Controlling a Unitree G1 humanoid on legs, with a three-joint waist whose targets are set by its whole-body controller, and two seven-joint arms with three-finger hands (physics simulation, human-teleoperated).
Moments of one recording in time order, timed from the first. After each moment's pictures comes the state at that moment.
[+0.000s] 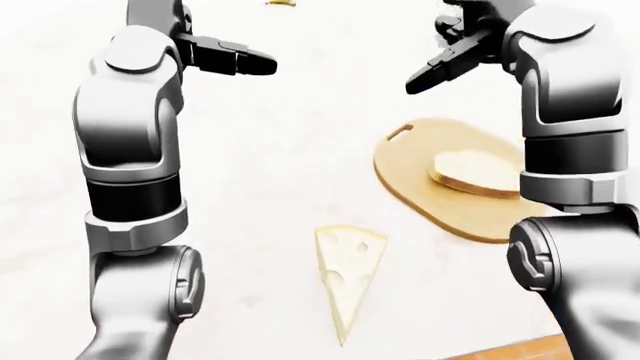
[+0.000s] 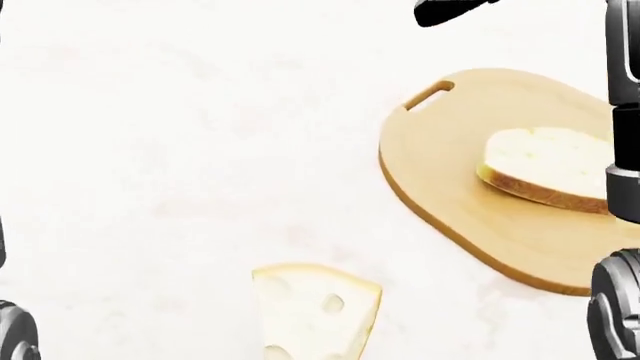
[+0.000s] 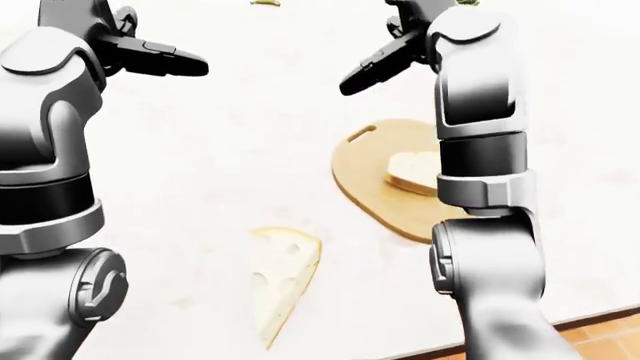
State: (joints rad) left arm -1.19 0.36 0.13 0.12 0.09 0.94 -0.07; right arm -1.30 -0.46 -0.04 0.41 -0.23 0.78 0.54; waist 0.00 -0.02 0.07
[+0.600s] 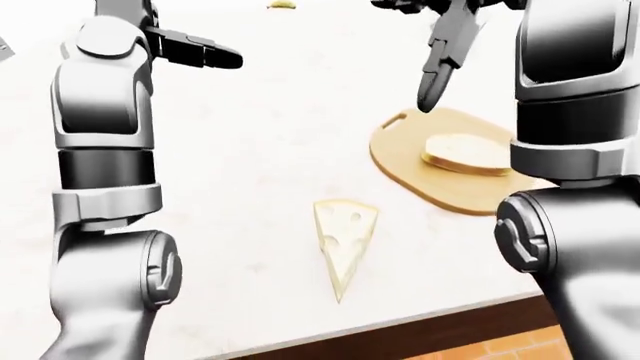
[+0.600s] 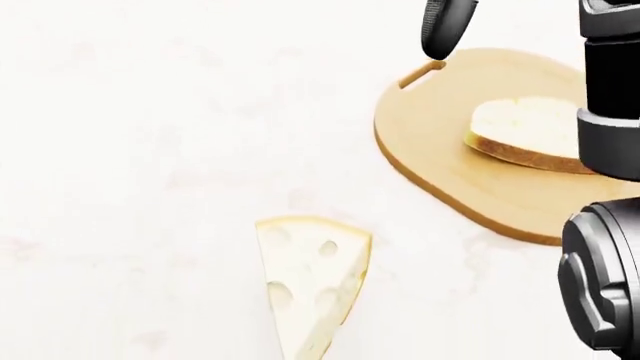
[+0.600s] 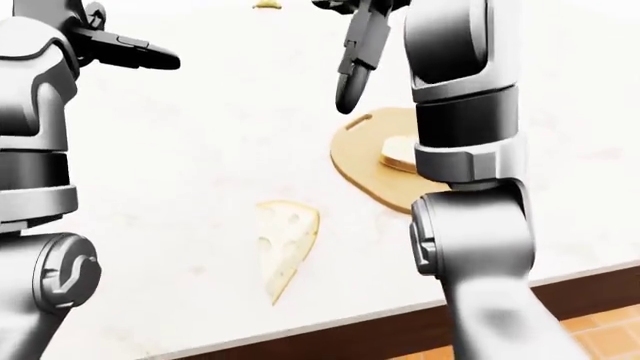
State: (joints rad) left arm -1.27 0.47 0.15 0.47 0.16 0.70 -0.12; right arm -1.49 -0.38 0.00 0.41 -0.66 0.41 1.23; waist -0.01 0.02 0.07
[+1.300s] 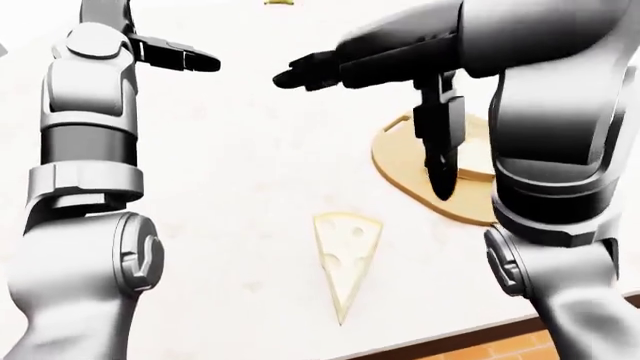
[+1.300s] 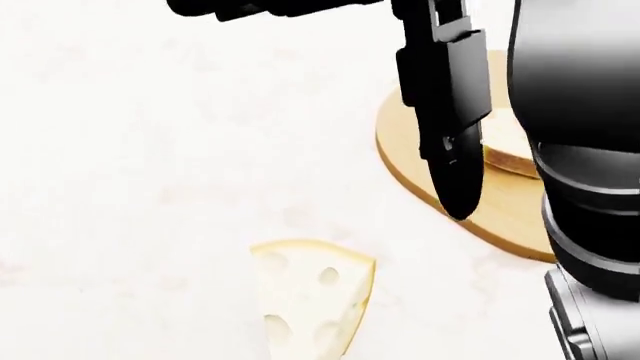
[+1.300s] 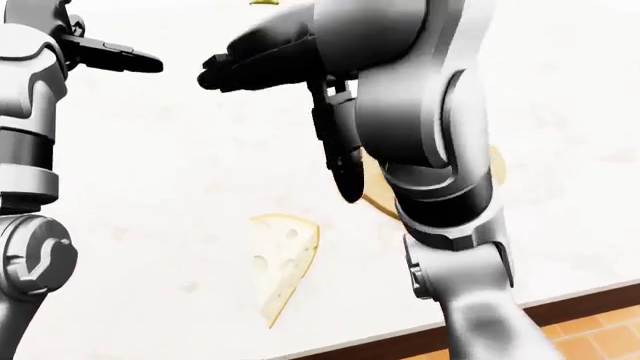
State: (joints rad) left arm -1.38 0.54 0.15 0.87 0.20 0.48 -0.07; right arm -1.33 -0.37 0.20 -0.17 -0.68 0.42 1.61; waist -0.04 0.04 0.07
